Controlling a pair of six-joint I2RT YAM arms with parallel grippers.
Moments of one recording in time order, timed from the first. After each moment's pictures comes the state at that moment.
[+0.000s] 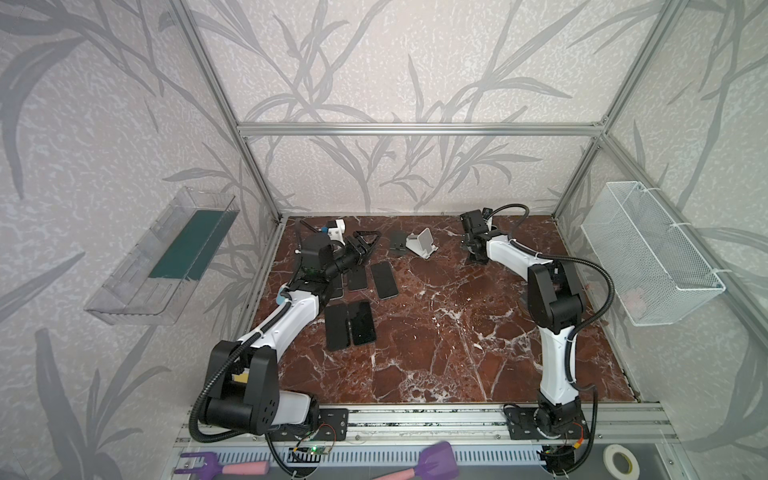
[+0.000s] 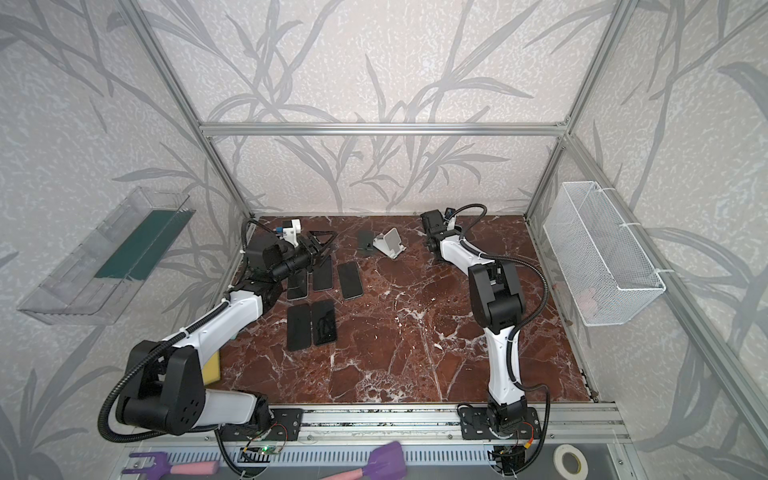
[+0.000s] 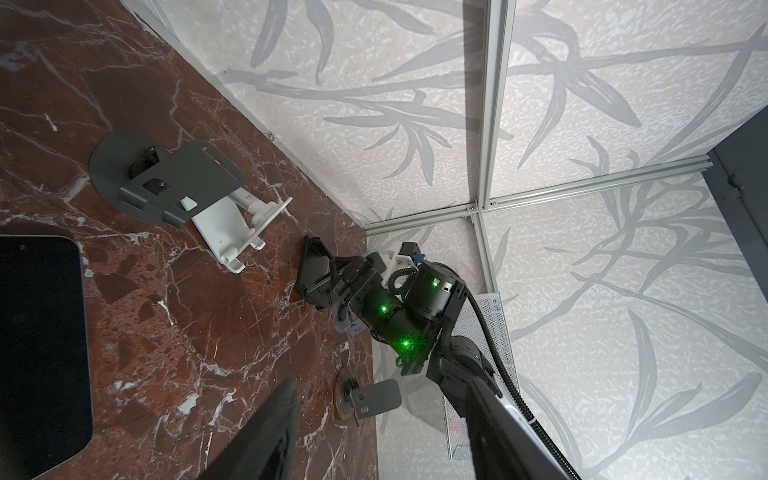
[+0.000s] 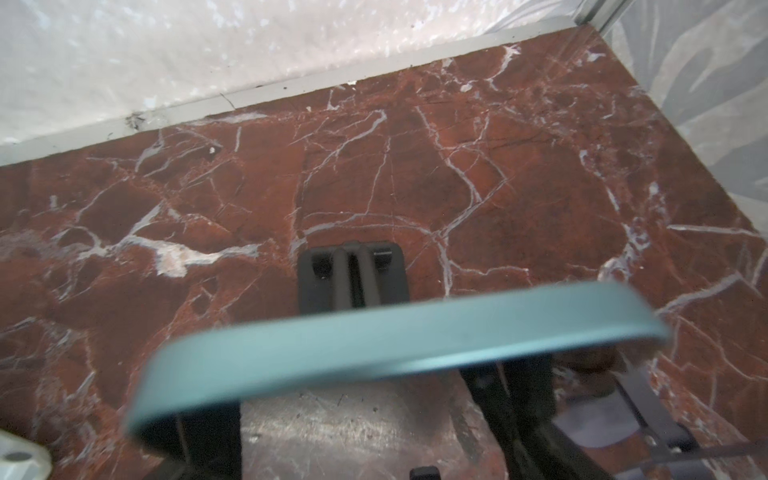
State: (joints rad) left arm -0.16 1.38 0.85 0.37 0.59 -1.20; right arm 0.31 2.13 1.61 -0.38 0.49 0.50
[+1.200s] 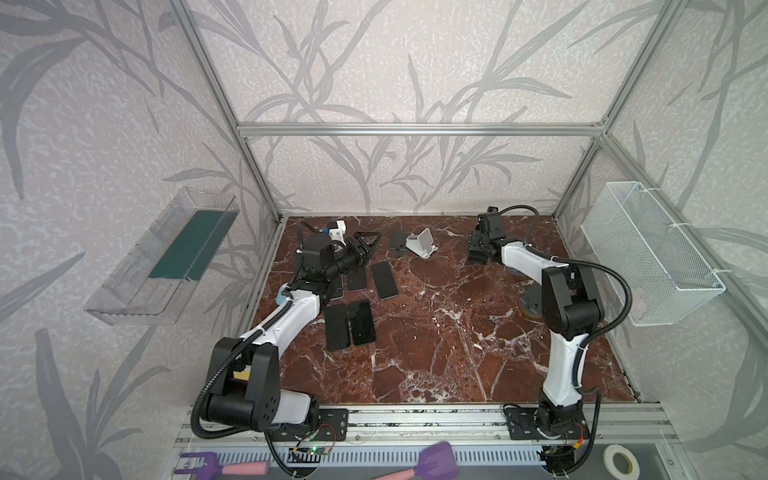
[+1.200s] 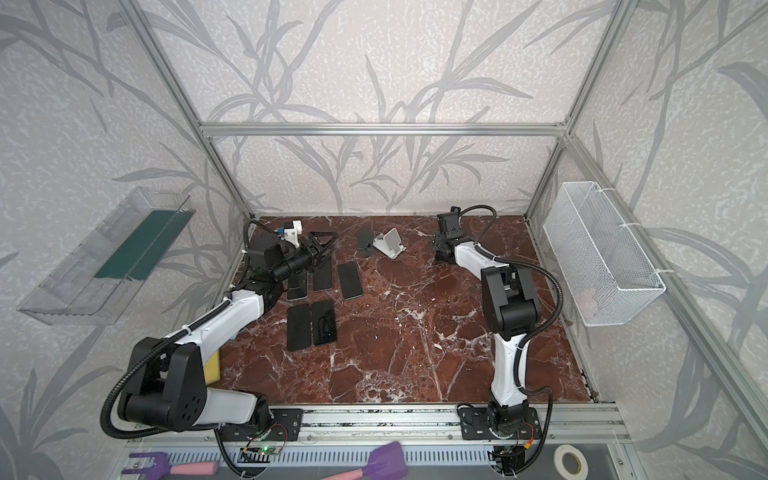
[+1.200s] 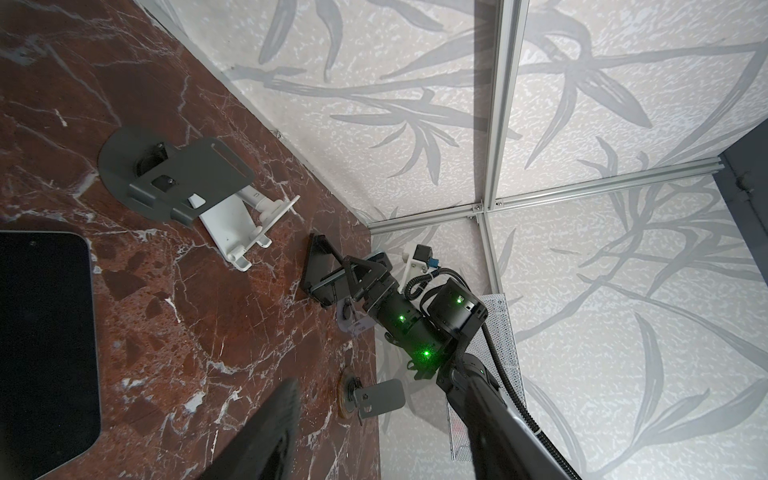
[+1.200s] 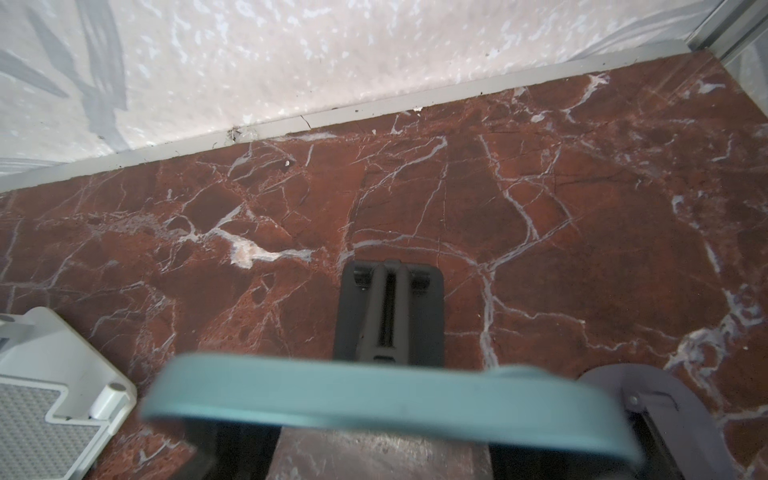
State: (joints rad) left arm -0.16 1.40 0.85 0.37 0.59 -1.20; right arm 0.24 2.03 1.46 -0.16 0.26 0.33
